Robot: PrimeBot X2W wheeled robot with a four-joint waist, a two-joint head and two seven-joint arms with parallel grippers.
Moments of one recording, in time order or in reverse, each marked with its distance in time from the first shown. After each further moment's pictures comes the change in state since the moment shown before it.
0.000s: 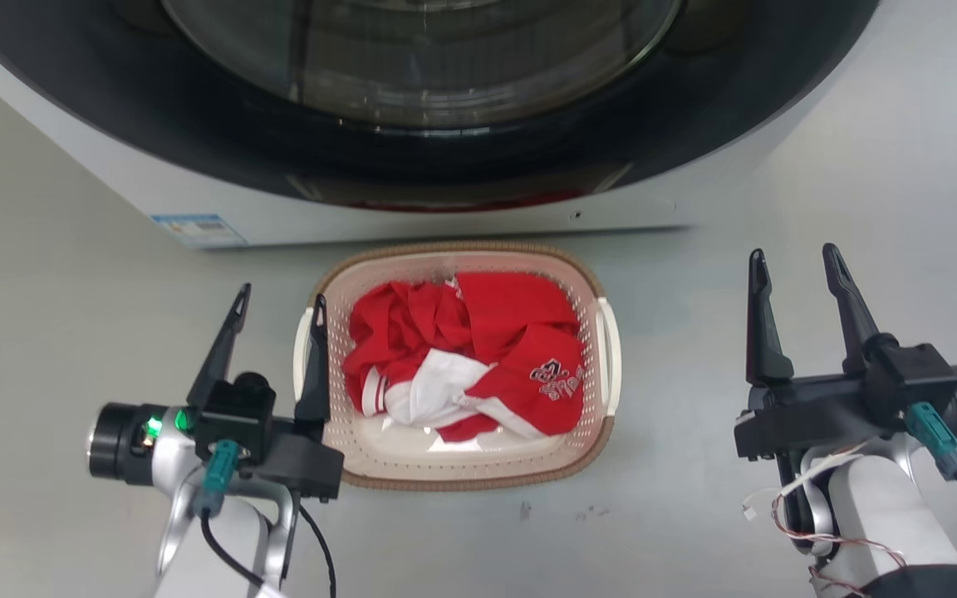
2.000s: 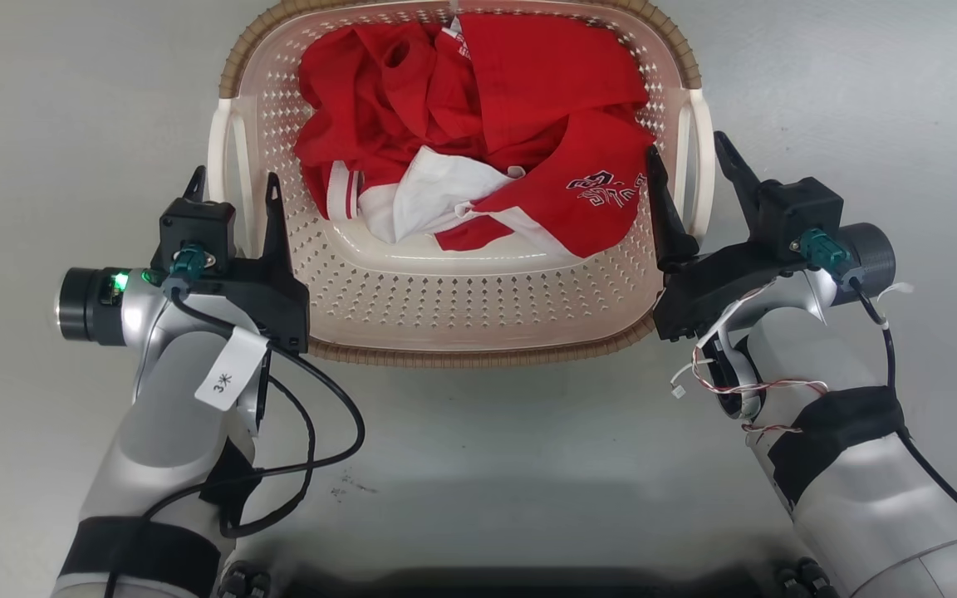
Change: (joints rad) left arm -0.492 -0.024 0.064 0.611 -0.065 -0.001 0.004; right arm -0.478 0.005 0.290 0.504 0.178 -0.002 0.000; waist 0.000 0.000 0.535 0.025
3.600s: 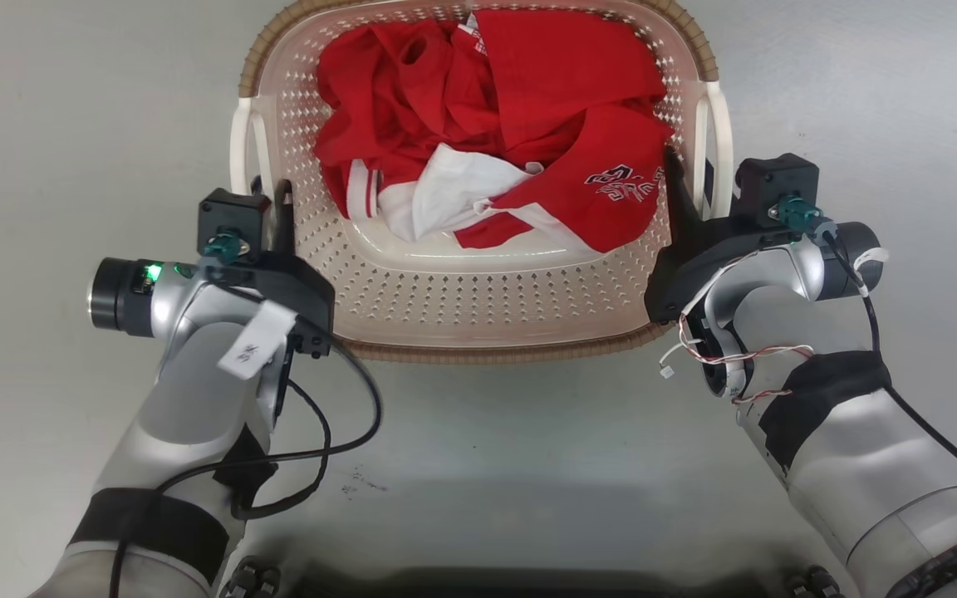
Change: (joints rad) left arm -0.099 -0.005 -0.216 0.170 -0.168 -0.011 0.000; right arm -0.147 -0.002 0.233 0.235 0.268 -0.064 0.026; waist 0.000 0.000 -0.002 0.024
